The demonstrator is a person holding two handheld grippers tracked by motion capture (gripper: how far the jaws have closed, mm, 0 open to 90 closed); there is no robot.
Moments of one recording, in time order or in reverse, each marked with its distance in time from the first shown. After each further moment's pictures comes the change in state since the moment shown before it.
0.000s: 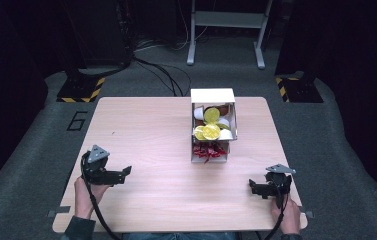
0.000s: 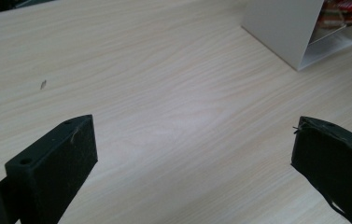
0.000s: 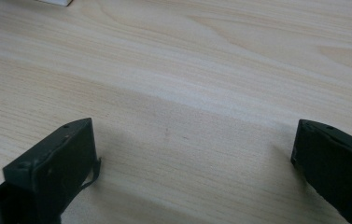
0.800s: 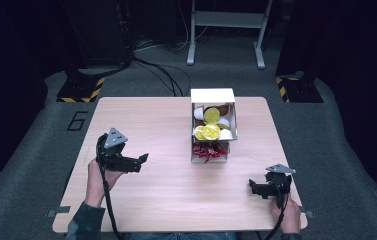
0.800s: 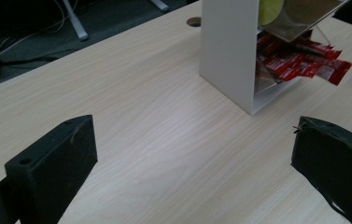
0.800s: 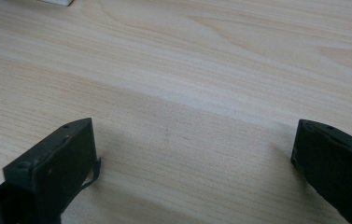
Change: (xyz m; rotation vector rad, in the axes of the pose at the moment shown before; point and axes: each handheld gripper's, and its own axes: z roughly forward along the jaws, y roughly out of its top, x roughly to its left) left arm -0.041 0.069 -0.003 -0.042 -0.071 0.149; right arm 0.000 0.000 0.000 0.003 0.005 -0.004
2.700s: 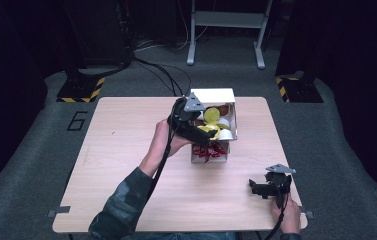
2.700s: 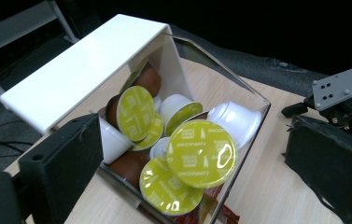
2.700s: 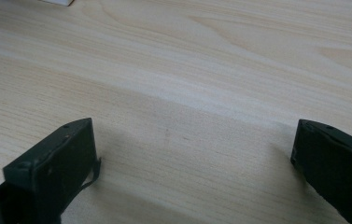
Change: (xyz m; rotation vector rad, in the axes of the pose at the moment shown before) left arm -0.107 0.152 0.078 -0.049 -0.238 0.225; right arm 0.000 0.000 0.000 -0.001 -0.004 0.004
